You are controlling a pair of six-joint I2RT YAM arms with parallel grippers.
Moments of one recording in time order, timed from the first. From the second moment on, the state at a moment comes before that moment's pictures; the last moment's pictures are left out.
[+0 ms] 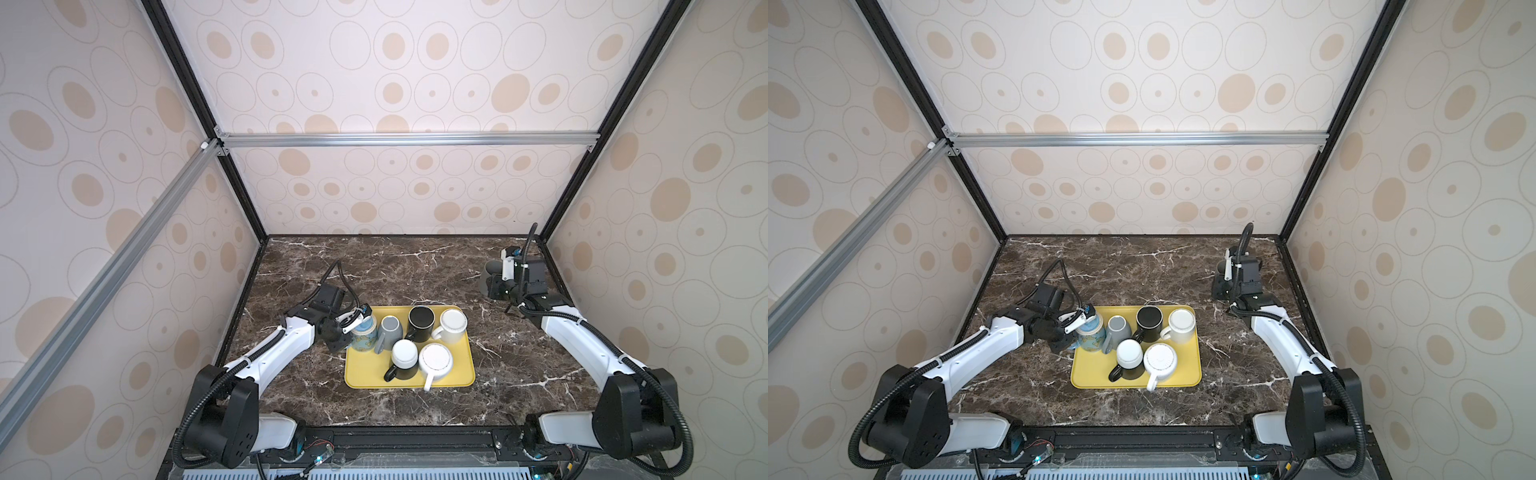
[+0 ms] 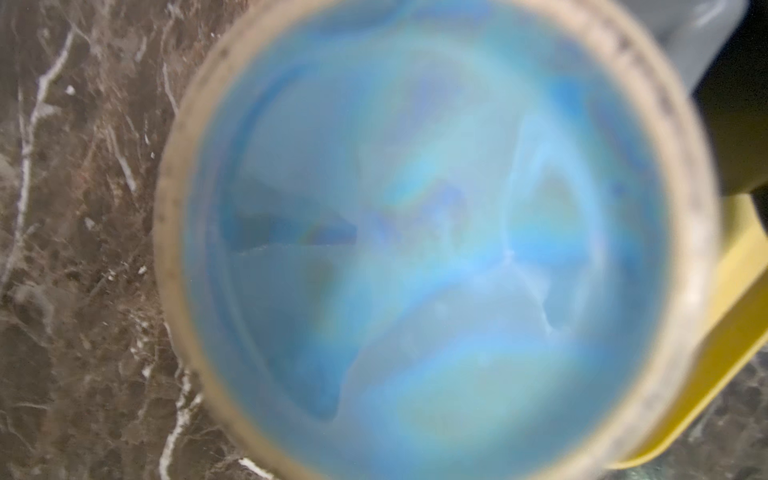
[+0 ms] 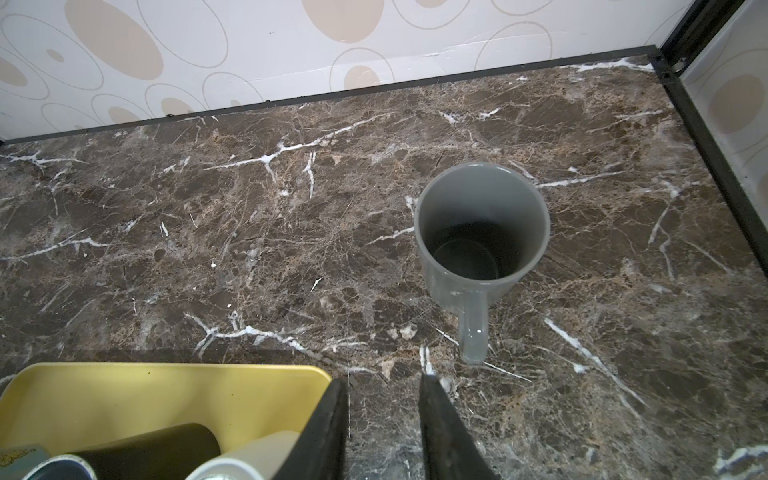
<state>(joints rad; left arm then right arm) -0.34 1.33 0.83 -0.68 0.08 0.66 0.14 1.34 0.94 -0.25 -0.02 0.20</state>
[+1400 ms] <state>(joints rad) -0.33 1.10 1.13 -0.71 -0.07 0.47 0.22 1.30 0.91 -0.21 -0.10 0.24</state>
